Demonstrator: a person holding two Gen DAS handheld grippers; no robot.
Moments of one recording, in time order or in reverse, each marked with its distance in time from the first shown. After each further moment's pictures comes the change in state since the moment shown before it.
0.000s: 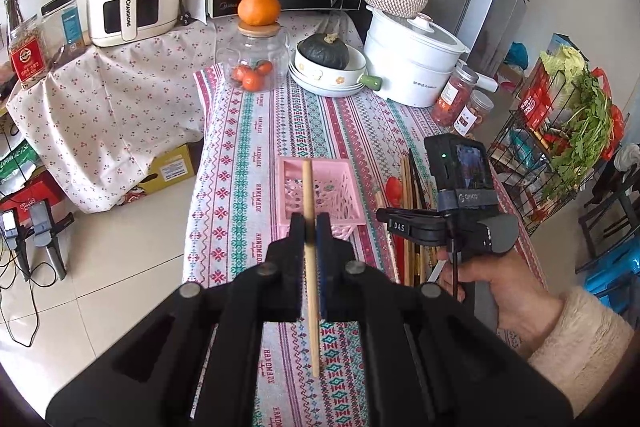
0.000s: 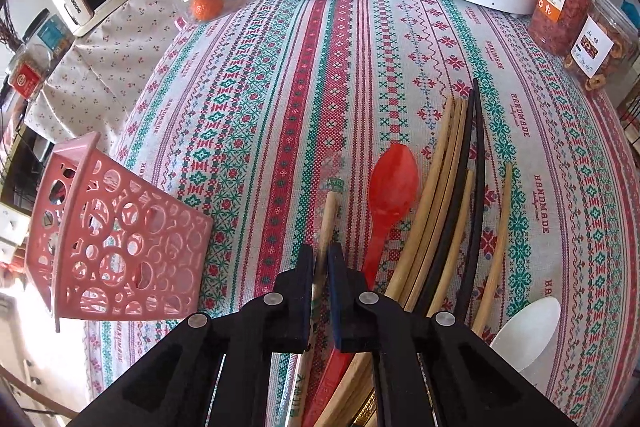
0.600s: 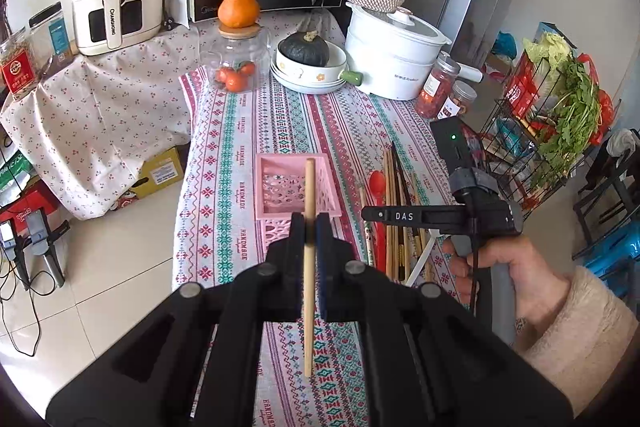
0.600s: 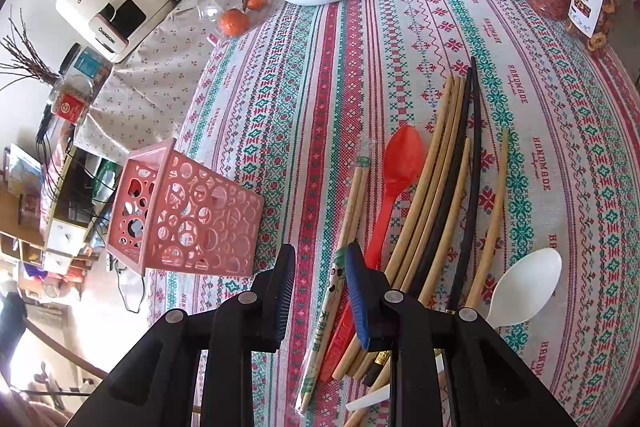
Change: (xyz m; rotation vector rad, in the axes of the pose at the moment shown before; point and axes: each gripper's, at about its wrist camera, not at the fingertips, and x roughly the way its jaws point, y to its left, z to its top) left arm -0.006 -0.014 0.002 0.042 0.012 -0.030; right arm -0.030 -0.015 -0.010 0.075 0.046 0.193
